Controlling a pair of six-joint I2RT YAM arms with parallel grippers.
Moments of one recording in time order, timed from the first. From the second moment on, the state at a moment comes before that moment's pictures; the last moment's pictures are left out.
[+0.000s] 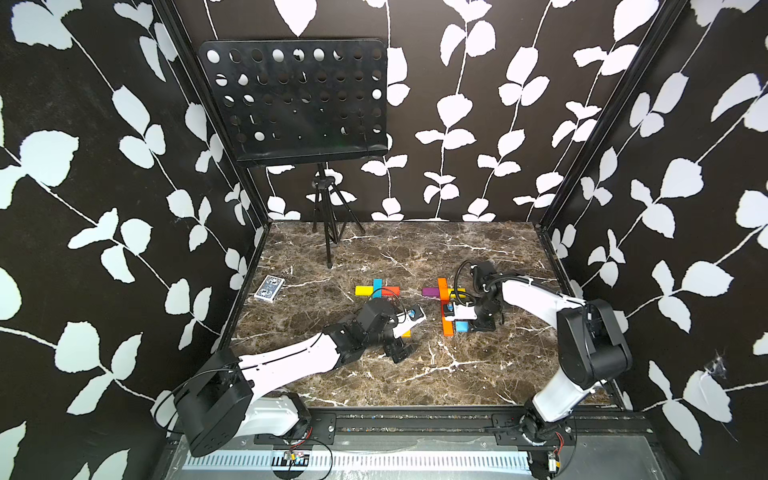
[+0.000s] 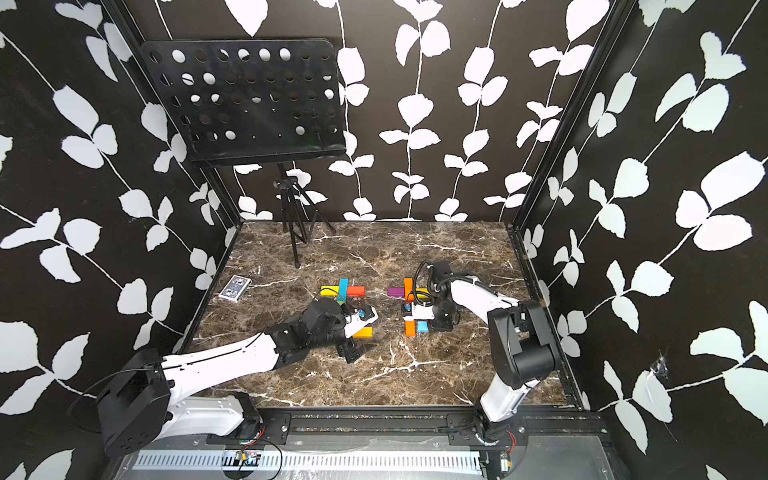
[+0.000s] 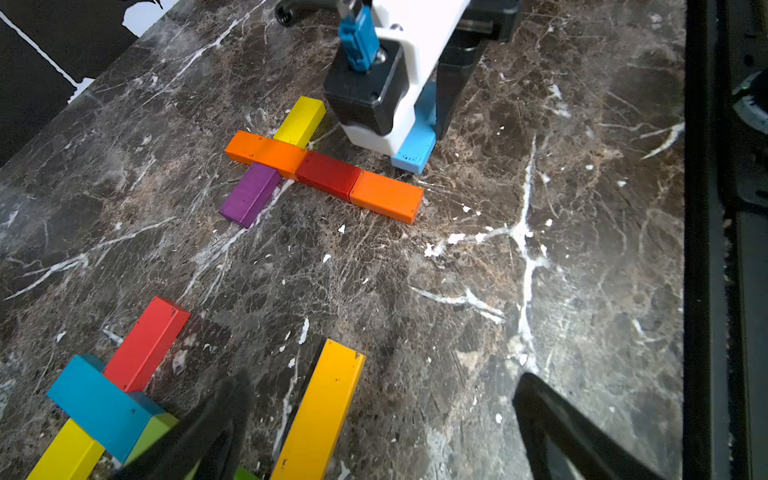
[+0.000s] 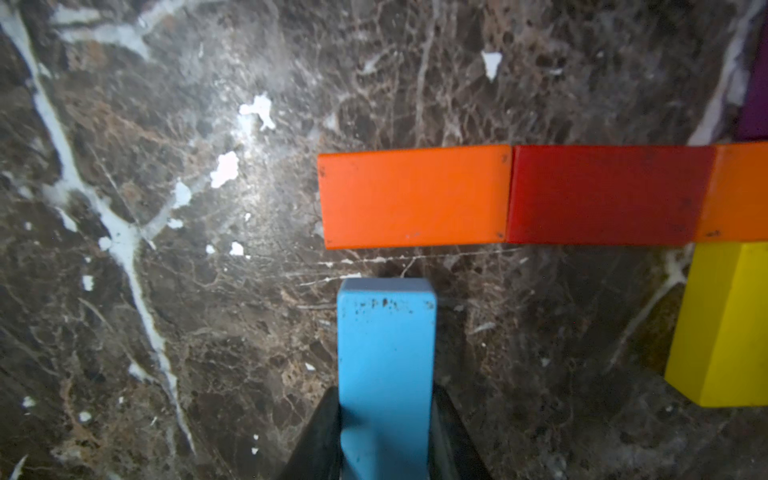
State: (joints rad) left arm -0.92 1.27 0.66 -0.04 0.16 0.28; right arm 0.33 1.69 1.05 -0.86 -0.20 -1.24
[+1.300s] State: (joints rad) left arm -0.92 1.27 0.66 -0.05 0.16 0.28; right arm 0.35 1.73 1.05 -0.88 -0.20 -1.23
